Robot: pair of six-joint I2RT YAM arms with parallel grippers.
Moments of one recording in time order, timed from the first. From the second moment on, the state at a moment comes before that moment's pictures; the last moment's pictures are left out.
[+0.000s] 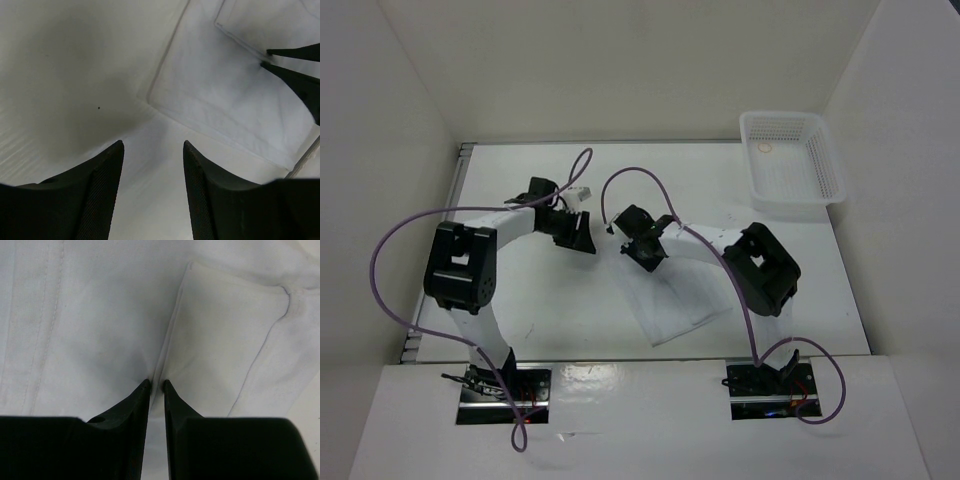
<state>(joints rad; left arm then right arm) -0.15 1.81 1.13 -0.41 0.64 0.07 0.80 1.96 1.32 -0.52 0.16 -0.14</state>
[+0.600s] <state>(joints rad) -0.21 1.95 1.20 -0.27 0.63 -0.03 0.80 1.93 1.32 -0.55 0.09 -0.14</state>
